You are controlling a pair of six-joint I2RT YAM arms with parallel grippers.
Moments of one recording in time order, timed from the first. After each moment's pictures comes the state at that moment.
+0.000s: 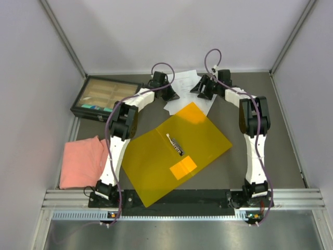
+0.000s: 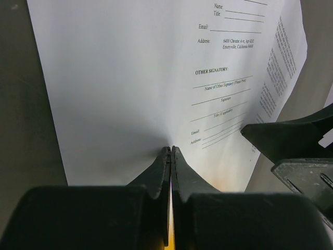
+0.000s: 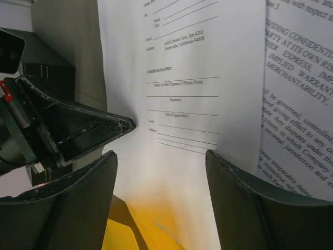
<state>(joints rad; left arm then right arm) -0.38 2.53 2.07 -0.27 0.29 -0.89 0.17 2.36 1.77 -0.05 -0.60 0.62</state>
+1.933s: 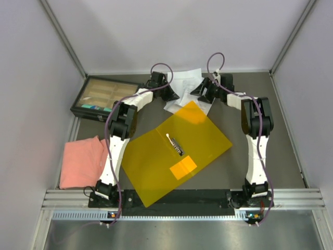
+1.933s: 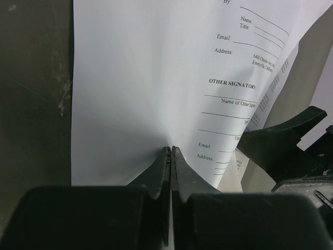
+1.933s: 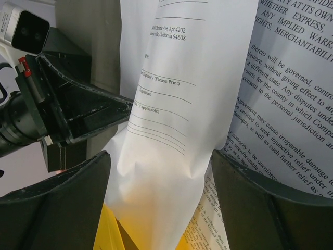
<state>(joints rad) -0.36 2.54 2.07 -0.25 0.37 -0.90 0.15 2.31 1.58 0.15 -0.68 0.70</state>
